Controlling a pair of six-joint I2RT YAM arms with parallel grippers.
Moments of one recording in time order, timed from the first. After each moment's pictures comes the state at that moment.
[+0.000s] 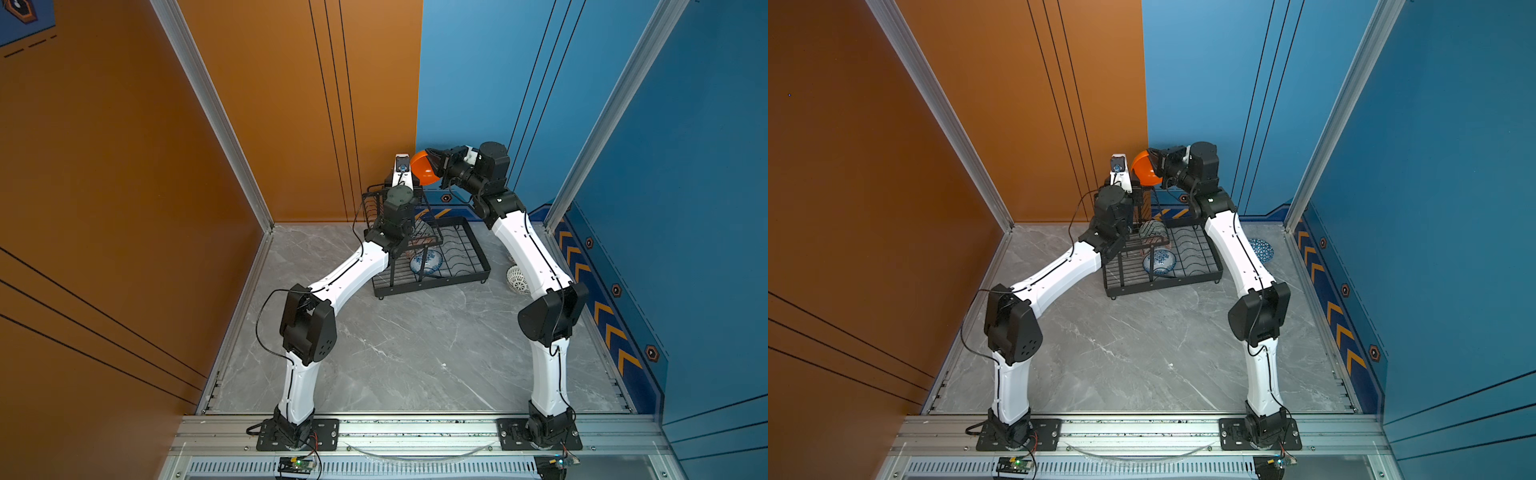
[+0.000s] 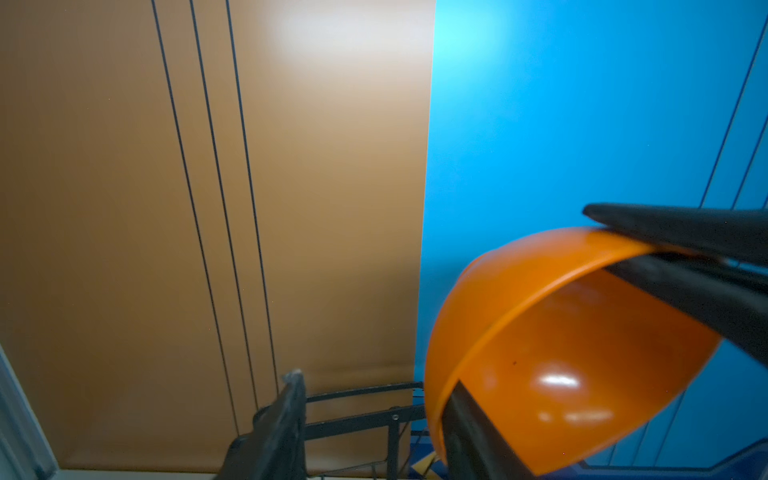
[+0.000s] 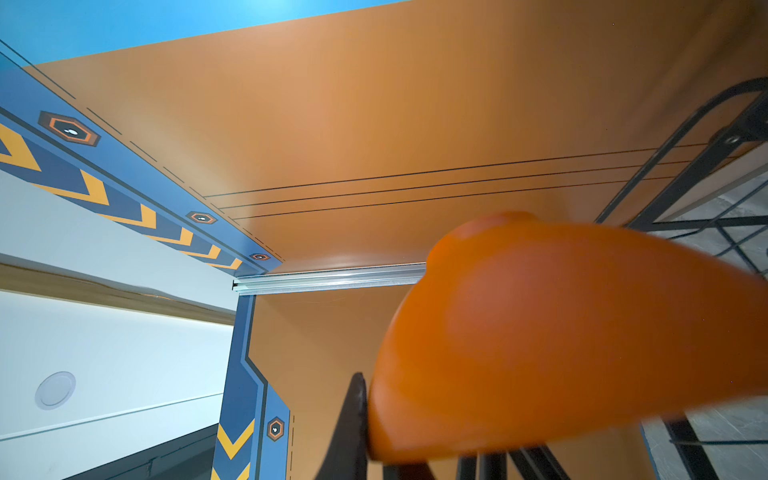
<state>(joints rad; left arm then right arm) -0.60 2.03 1.91 0.32 -0.64 0.06 0.34 2.13 2.36 -0.15 -0.38 1.69</state>
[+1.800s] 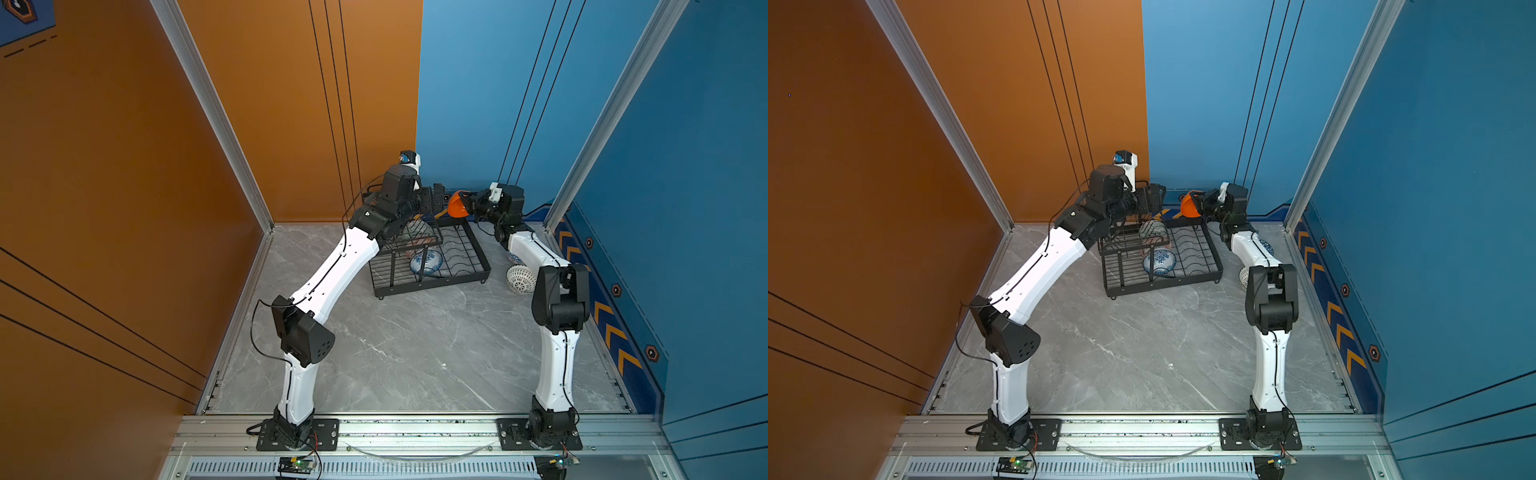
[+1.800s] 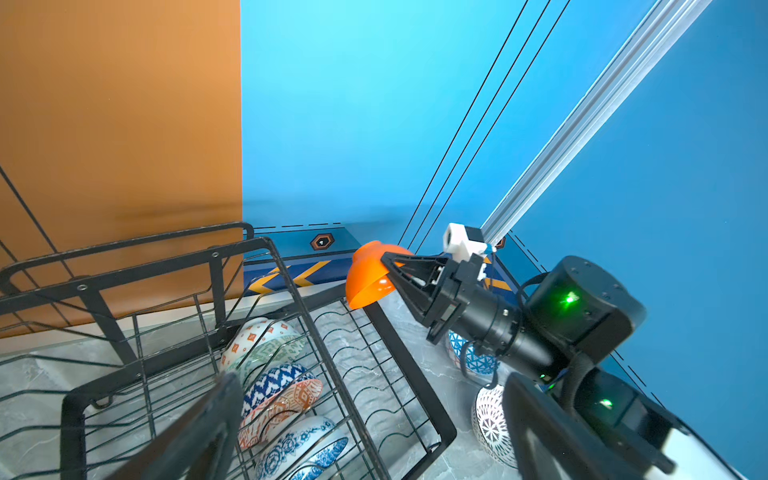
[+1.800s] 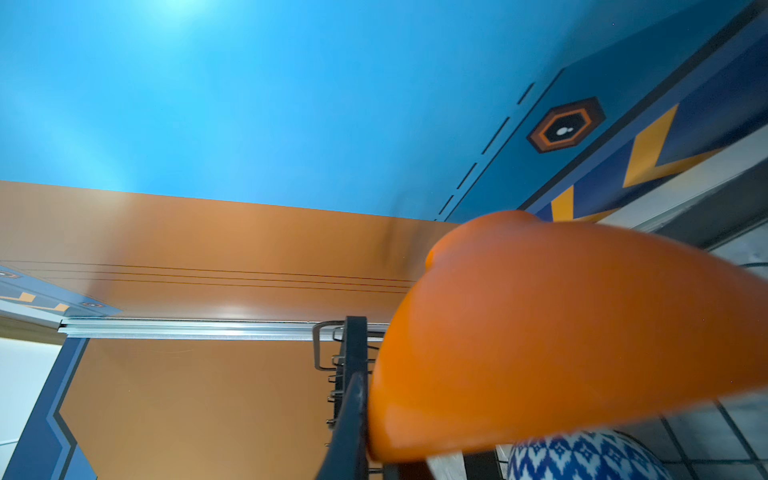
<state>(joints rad) -0.61 2.02 2.30 -0.54 -0.08 -0.39 0.08 2.25 1.85 0.30 -0.57 1.36</state>
